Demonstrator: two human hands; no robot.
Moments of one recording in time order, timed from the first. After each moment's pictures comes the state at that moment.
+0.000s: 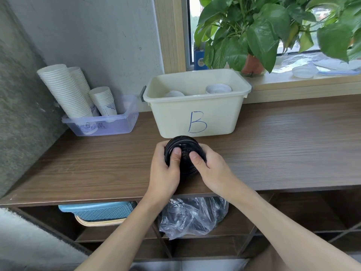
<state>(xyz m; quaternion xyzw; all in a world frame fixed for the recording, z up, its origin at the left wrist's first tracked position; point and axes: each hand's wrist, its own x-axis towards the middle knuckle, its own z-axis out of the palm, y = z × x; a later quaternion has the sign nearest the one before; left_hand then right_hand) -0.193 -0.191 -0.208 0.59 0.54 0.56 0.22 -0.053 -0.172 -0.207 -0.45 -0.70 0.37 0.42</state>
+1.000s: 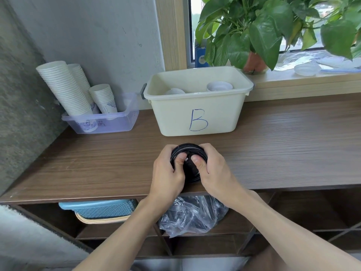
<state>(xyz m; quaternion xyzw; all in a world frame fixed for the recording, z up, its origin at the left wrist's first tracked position) -0.194 -0.193 -0.218 0.64 0.55 0.52 0.17 -0.055 -0.178 -0.214 -0.45 -0.73 0.28 0.44</state>
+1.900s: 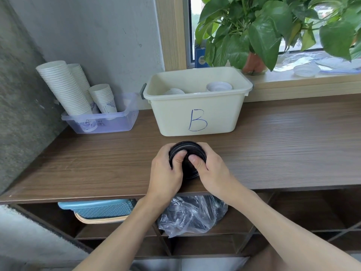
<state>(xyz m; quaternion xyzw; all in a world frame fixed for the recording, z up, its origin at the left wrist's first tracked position) -0.195 -0.190 -0.216 0.63 0.55 0.52 0.16 -0.054 -0.178 -0.209 -0.43 -0.71 0.36 0.42</state>
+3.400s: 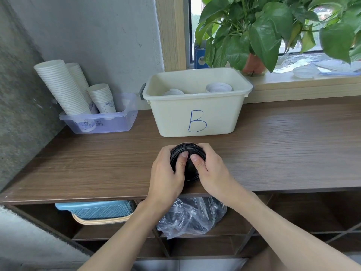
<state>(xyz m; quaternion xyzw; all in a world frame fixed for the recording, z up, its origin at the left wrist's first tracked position) -0.191 -0.197 -0.214 0.64 0.57 0.50 0.15 -0.054 -0.175 -0.212 -0.45 -0.71 0.33 0.42</state>
